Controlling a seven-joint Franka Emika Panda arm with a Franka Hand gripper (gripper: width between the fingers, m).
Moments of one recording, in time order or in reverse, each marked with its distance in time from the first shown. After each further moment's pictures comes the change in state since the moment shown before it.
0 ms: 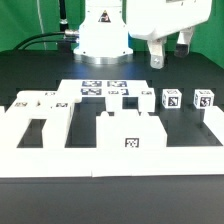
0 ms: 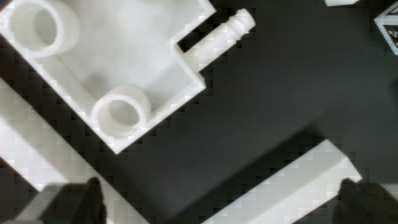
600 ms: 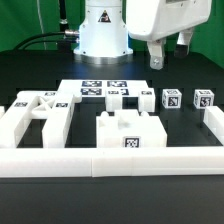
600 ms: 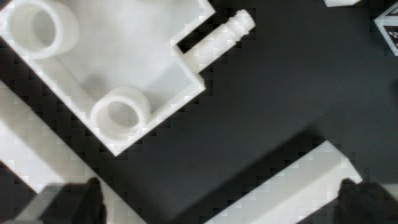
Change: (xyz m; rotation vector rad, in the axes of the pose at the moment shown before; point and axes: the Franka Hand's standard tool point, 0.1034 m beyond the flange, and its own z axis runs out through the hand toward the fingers) arm -0.009 0.012 0.014 0.001 -0.003 -0.032
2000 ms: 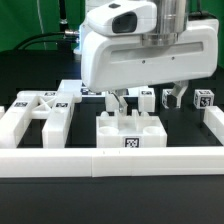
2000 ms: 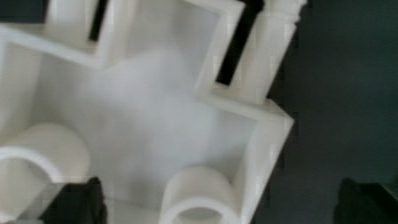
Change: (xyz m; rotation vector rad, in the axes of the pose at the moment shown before) arm -0.002 0.020 0.059 0.031 0.016 0.744
